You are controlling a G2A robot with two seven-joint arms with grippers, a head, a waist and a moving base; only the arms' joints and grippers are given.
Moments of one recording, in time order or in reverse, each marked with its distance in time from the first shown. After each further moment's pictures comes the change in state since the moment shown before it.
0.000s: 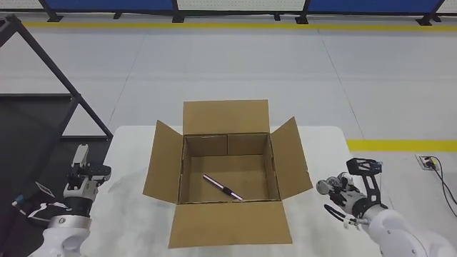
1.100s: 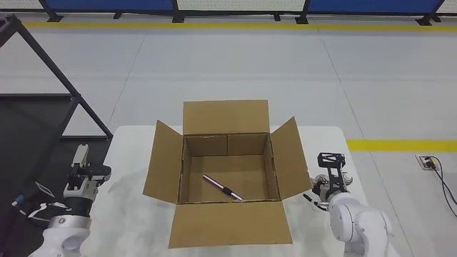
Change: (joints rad) left arm 0.000 0.000 0.000 0.000 0.000 0.000 0.000; right arm 0.166 0.005 -0.252 0.286 -0.404 0.221 -0.054
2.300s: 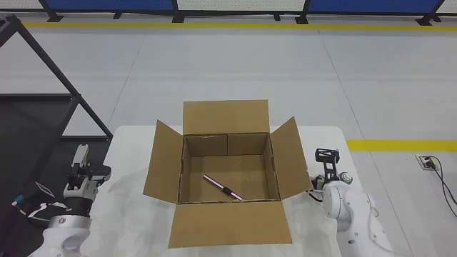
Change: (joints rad) left arm 0.000 0.000 0.000 0.000 0.000 0.000 0.000; right arm 0.156 0.002 -0.013 0.289 0.020 0.038 -0.016
